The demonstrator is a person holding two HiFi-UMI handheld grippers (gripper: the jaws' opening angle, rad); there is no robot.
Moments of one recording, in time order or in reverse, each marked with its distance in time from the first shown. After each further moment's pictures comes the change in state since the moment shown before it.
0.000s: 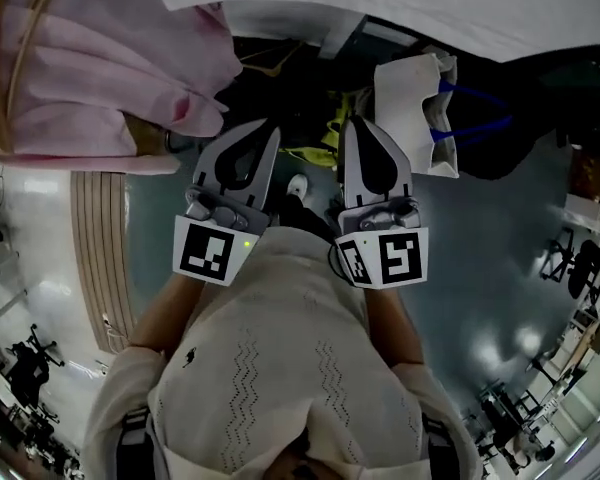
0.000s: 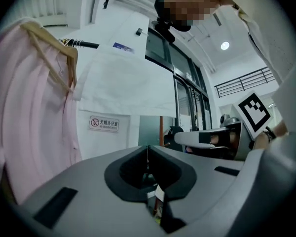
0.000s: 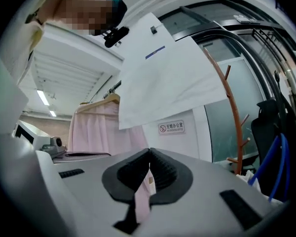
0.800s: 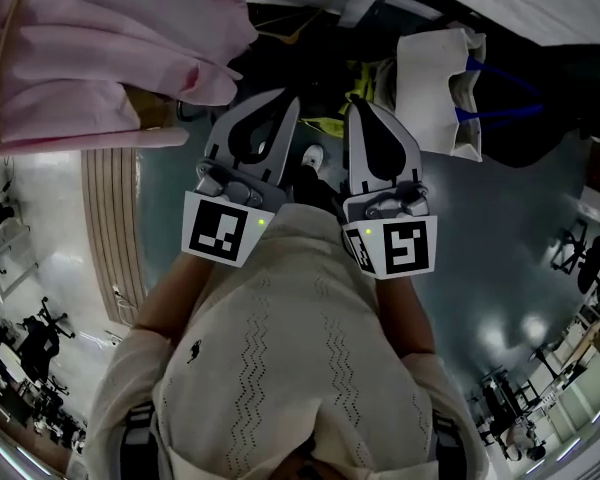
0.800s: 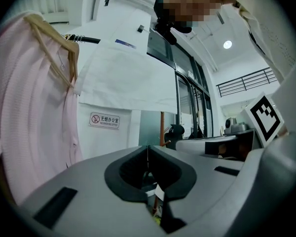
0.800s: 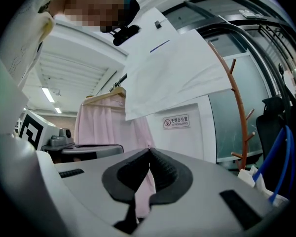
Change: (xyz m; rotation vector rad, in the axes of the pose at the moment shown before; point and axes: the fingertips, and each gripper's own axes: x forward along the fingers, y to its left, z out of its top) left arm 0.002 -0.004 -0.019 -0.030 0.041 0.013; right arm -0.006 0.016 -0.033 -0.021 0.064 0.054
